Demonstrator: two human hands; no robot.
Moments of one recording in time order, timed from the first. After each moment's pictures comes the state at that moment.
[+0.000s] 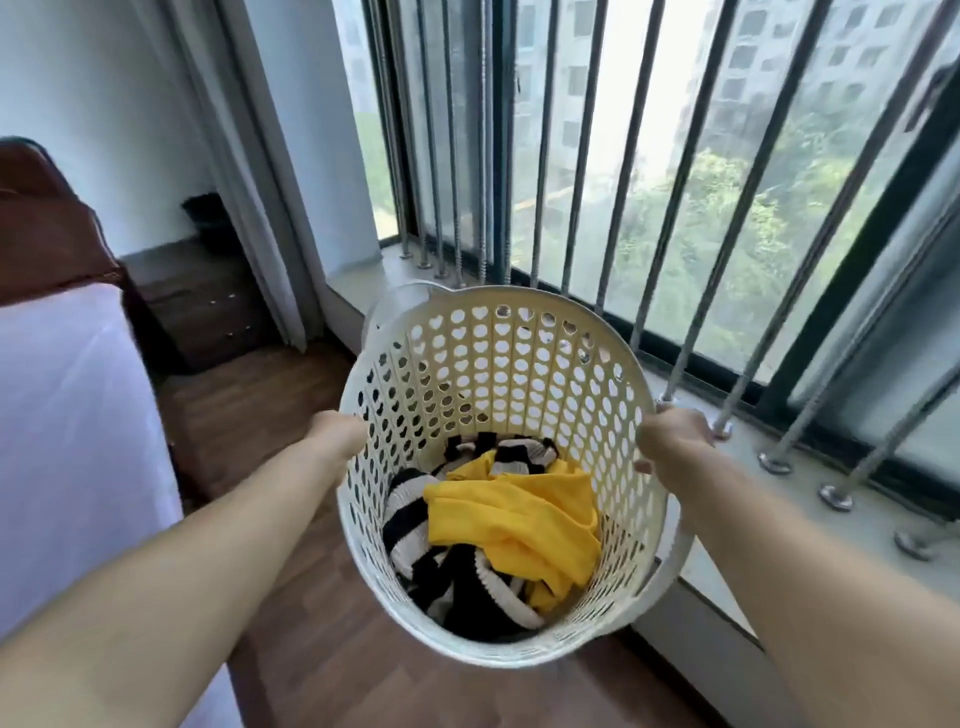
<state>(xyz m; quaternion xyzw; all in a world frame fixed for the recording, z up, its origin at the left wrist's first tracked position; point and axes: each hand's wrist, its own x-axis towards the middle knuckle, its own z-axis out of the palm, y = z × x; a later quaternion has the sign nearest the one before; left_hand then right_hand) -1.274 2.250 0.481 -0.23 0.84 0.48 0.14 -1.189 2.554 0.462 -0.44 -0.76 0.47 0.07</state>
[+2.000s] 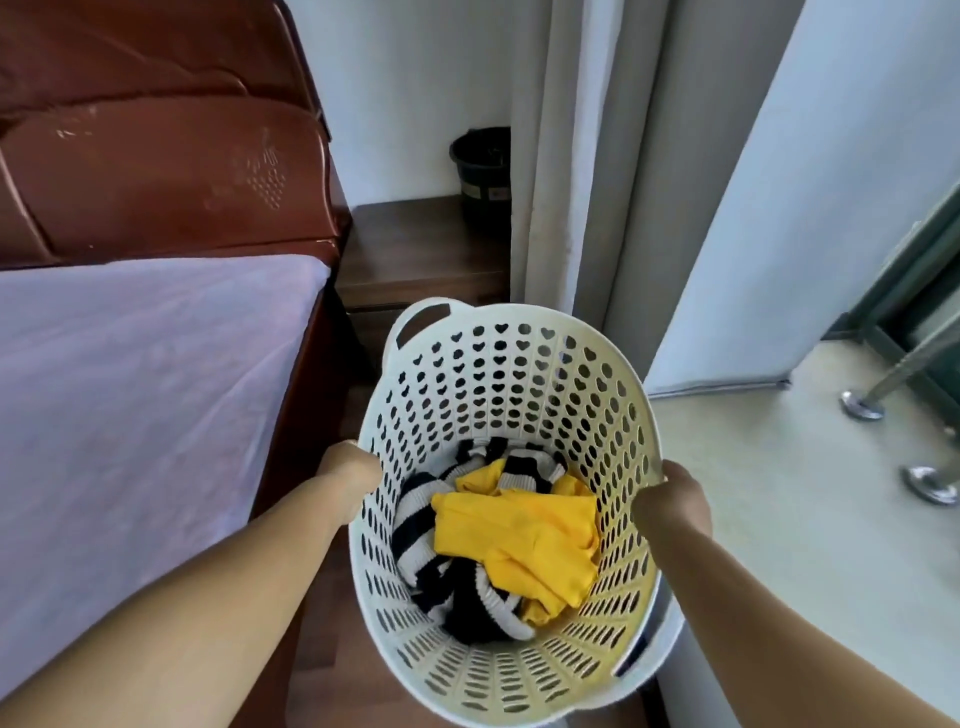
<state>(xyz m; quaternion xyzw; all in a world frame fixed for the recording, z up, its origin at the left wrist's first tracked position) -2.285 1.802 0.237 -0.52 0.71 0.47 0.06 -2.360 2.098 0.209 -0.21 -0.87 0.42 -0.13</state>
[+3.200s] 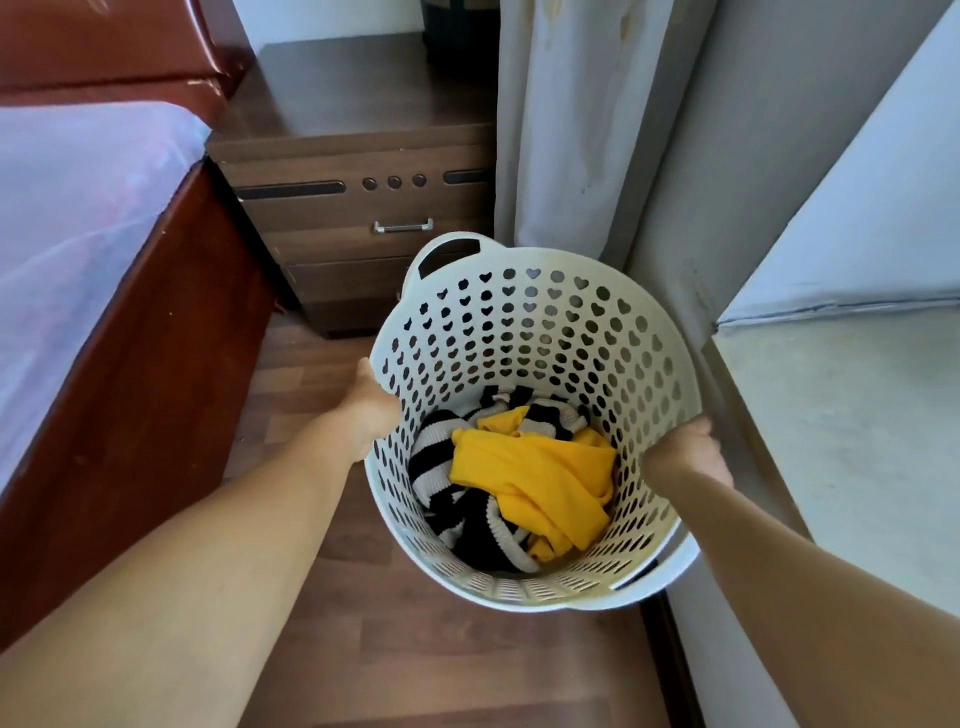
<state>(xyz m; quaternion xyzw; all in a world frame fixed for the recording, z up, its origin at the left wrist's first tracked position) -2.465 1.773 -0.032 -0.41 0.75 0.50 0.11 -2.523 2.060 -0.043 -0.22 -0.93 0.22 -0.20</state>
